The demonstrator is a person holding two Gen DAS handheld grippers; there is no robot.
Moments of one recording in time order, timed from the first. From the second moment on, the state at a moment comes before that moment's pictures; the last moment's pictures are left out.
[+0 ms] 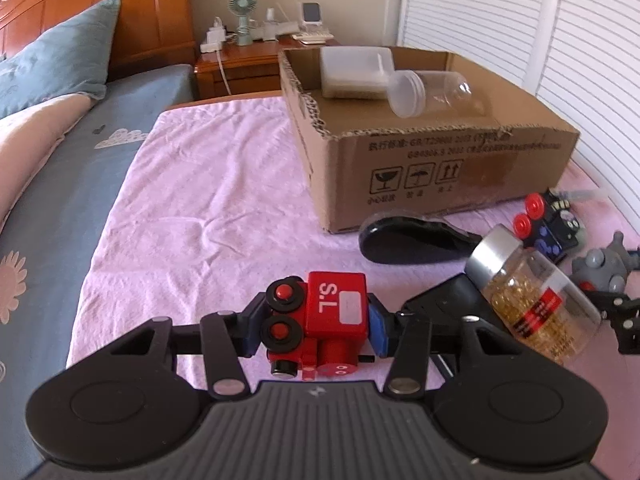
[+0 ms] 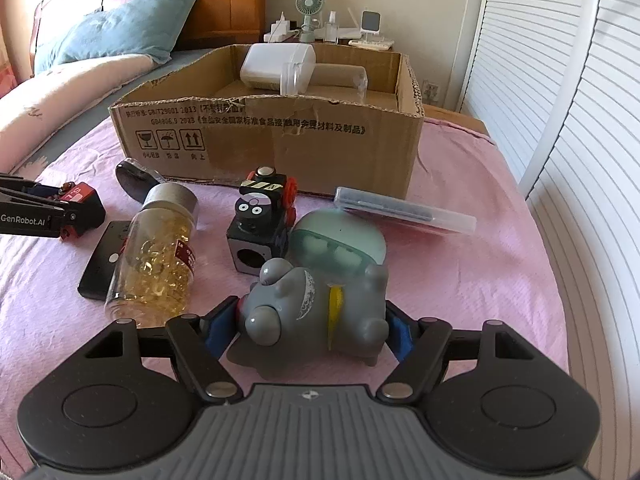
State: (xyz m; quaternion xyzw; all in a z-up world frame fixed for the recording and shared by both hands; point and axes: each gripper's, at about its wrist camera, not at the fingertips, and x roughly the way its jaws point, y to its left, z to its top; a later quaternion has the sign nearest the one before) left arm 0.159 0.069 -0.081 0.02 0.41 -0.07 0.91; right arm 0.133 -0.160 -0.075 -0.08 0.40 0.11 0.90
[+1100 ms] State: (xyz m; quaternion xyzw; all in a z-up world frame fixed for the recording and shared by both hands) left arm 0.227 0.031 0.016 0.03 0.34 -0.13 0.93; right arm 0.136 -0.160 0.026 -0.09 0.33 0.16 0.93
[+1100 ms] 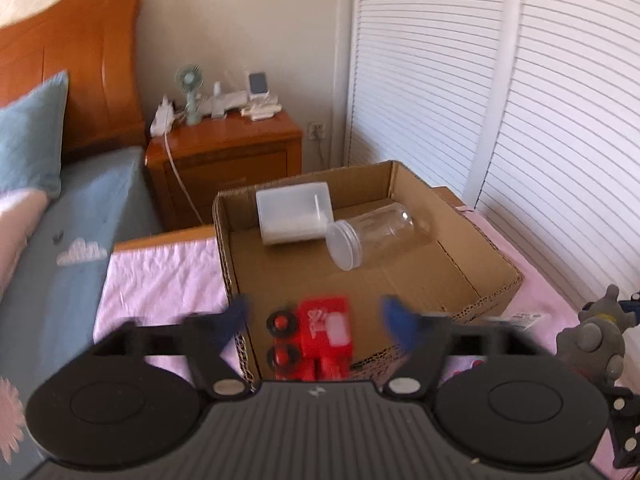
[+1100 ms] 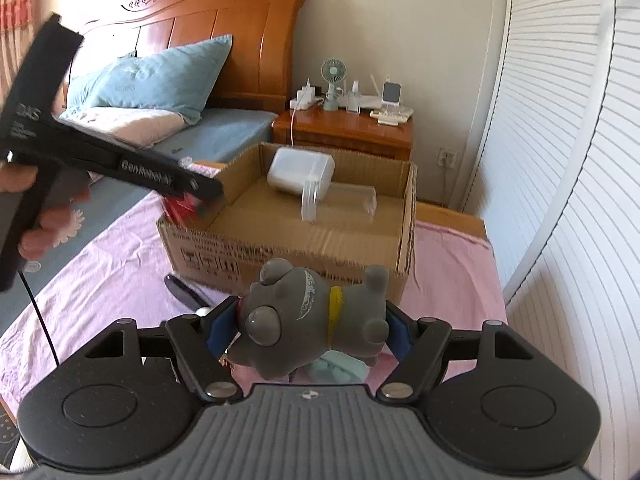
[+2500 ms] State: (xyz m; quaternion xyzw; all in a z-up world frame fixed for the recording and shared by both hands) left arm 0.118 0.055 0.008 0.04 0.36 -0.03 0.93; right arm 0.246 -0.141 0.043 -0.06 0.38 0.13 0.91
